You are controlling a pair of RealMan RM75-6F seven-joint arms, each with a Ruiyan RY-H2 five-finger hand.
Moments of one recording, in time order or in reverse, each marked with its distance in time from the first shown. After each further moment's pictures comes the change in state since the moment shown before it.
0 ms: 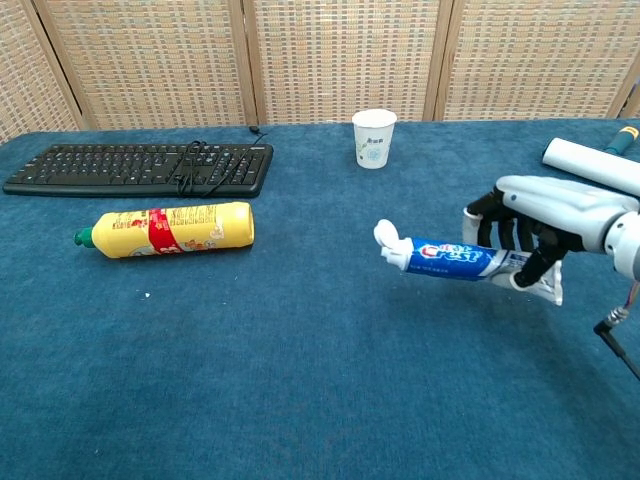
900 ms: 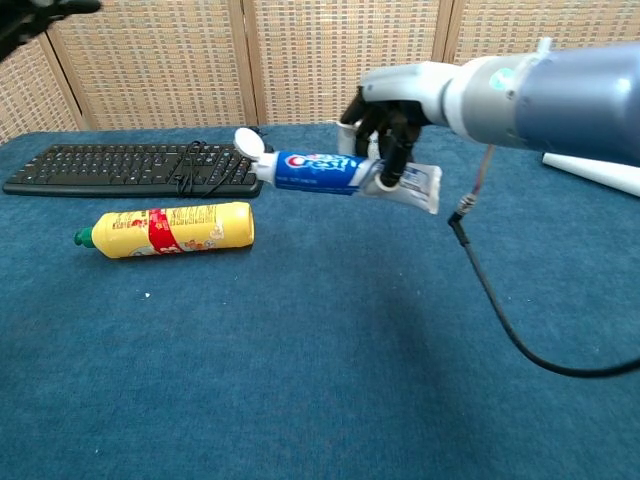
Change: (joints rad) left arm -0.389 -0.233 -0.224 -0.073 -0.002 -0.205 -0.399; right arm 0.433 0.028 0.240 -0.224 0.702 -0.049 -0.433
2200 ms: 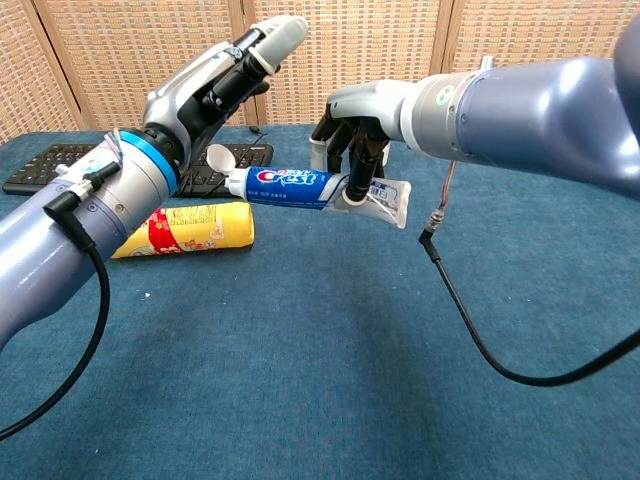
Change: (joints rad) left arm -0.223 -0.436 -0.061 0.289 -0.147 -0.089 -0.041; right arm 0.130 -0.056 -0.061 0.051 0.102 0.051 0.060
